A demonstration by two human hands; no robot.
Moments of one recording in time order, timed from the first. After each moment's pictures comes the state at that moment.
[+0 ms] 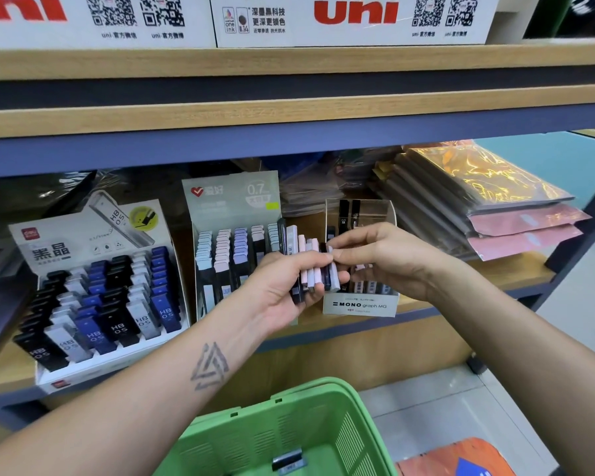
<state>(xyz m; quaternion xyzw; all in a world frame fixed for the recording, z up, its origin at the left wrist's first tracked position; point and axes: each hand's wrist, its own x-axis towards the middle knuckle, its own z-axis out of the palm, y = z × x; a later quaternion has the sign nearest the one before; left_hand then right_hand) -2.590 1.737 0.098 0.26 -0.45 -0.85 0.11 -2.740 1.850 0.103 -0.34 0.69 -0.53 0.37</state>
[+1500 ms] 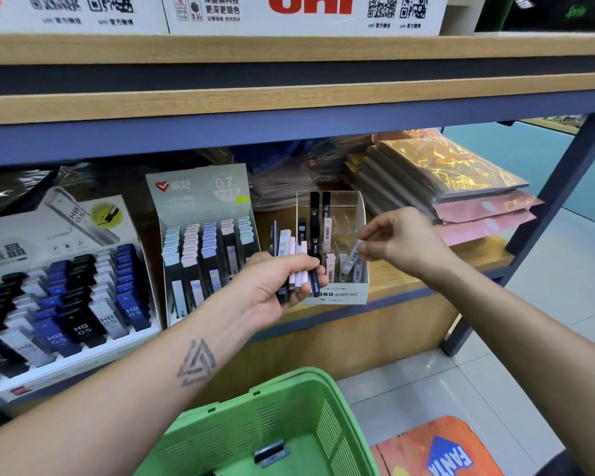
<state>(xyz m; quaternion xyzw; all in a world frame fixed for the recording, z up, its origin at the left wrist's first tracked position) -2.604 1.755 0.088 0.29 -0.49 -0.82 0.10 -2.767 1.903 0.099 -0.34 0.84 -0.42 0.06</state>
